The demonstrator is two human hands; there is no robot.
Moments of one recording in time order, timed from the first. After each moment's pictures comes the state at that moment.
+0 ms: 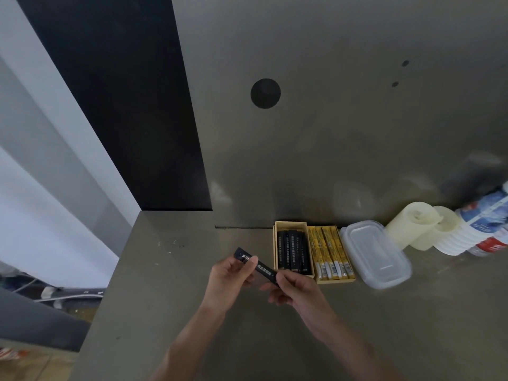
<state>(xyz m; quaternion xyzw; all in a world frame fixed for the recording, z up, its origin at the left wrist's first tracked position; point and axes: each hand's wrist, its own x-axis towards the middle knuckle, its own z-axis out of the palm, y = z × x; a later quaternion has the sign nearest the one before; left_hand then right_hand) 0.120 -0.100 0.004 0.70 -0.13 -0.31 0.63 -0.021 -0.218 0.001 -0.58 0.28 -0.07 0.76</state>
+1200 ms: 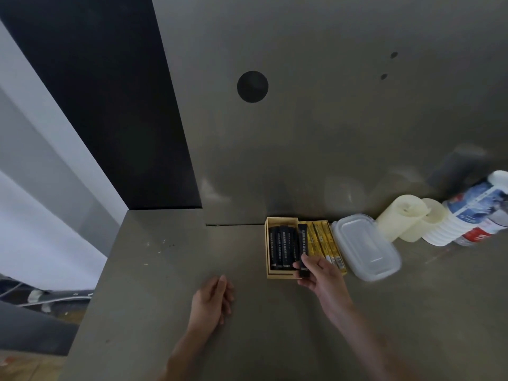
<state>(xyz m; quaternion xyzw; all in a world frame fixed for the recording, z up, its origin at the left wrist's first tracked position) 0.120 -0.070 -0.084 0.76 -0.12 -0.29 0.57 -0.041 -0.270 -0.014 -0.46 0.40 -0.20 0.77</state>
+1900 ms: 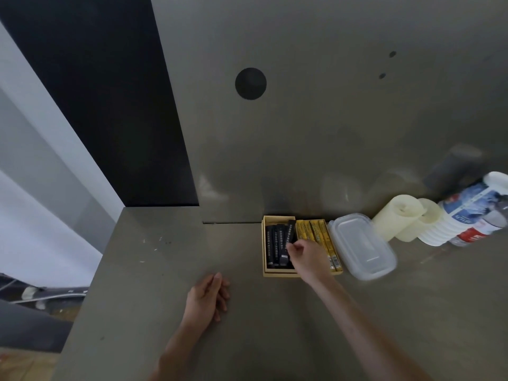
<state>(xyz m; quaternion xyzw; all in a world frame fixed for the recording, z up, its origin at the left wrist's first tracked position) 0.126 -0.070 -0.096 0.75 -0.13 -0.31 0.57 0.003 -0.299 -0.026 -0.84 0.43 -0.07 0.32</state>
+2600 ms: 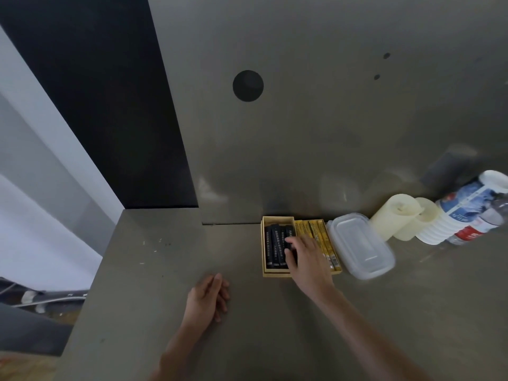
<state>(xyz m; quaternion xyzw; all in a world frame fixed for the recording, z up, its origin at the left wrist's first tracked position) 0.125 -0.069 -0.093 0.76 -0.13 -0.30 0.57 -0.012 -0.293 -0.043 -0.93 0.31 -0.15 0.15</state>
